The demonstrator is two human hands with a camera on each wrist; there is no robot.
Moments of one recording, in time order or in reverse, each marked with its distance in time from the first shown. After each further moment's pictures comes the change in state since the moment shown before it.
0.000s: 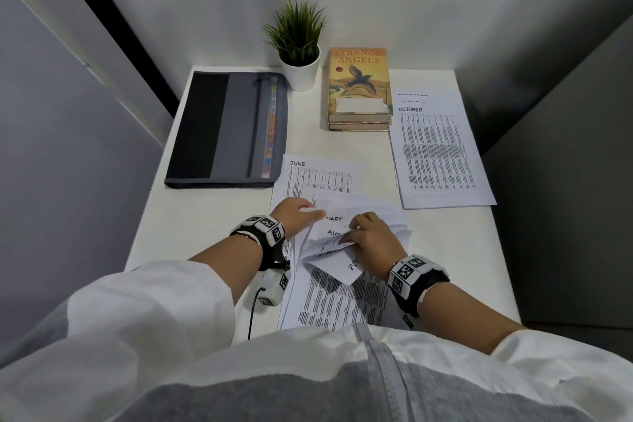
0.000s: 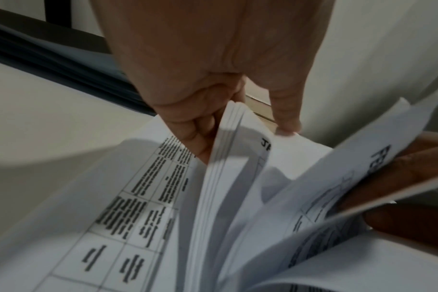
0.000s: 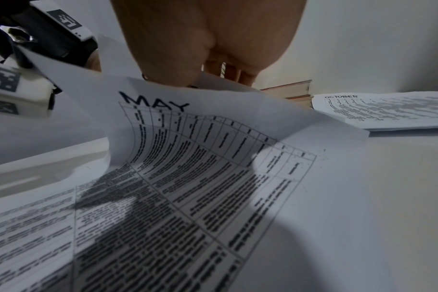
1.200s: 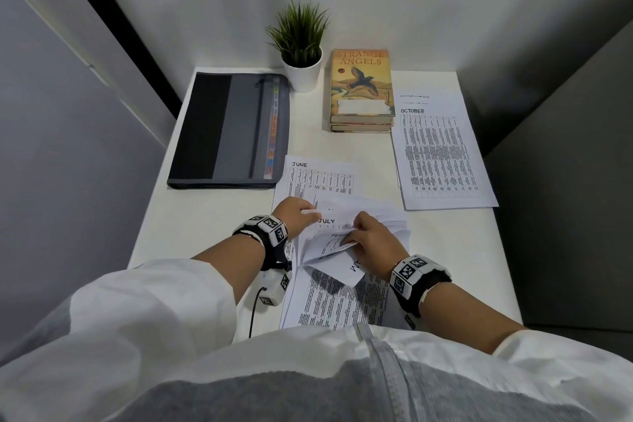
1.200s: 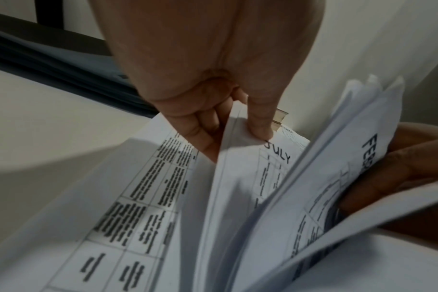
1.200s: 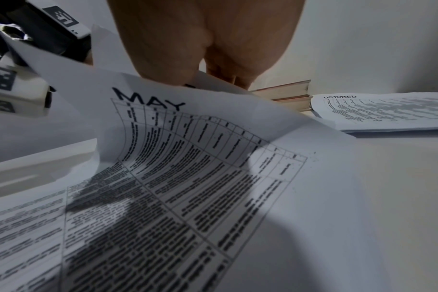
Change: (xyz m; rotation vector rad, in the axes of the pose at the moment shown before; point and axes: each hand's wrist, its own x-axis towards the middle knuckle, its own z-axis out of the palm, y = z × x) left_hand 0.000 -0.002 -0.003 0.039 0.000 0.082; right_hand 0.000 -0.004 -0.003 0.114 -0.016 0.048
